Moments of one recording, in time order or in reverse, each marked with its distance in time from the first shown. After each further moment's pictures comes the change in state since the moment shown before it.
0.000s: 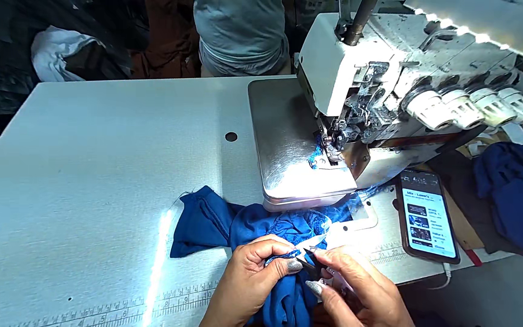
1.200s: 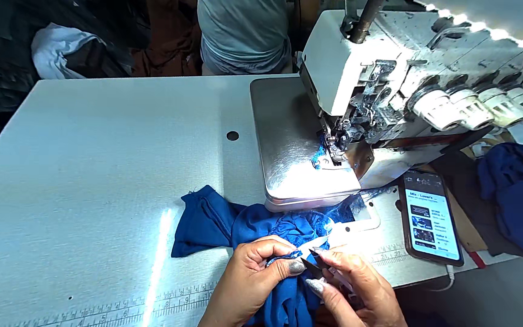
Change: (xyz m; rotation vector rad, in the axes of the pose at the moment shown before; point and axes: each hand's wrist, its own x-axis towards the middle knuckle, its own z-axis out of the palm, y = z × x) left_hand 0.001 0.001 -0.002 -0.063 -0.014 -0.036; right_hand -0.007 0.015 0.014 0.187 0.085 -0.017
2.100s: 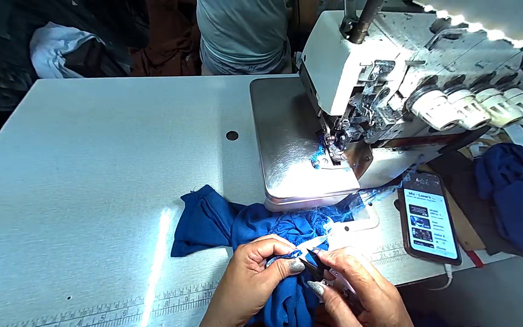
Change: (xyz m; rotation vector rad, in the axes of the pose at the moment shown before) left_hand 0.000 0.000 0.002 0.049 0.011 0.025; right_hand 0.005 -0.019 -0.009 -0.207 -0.082 0.047
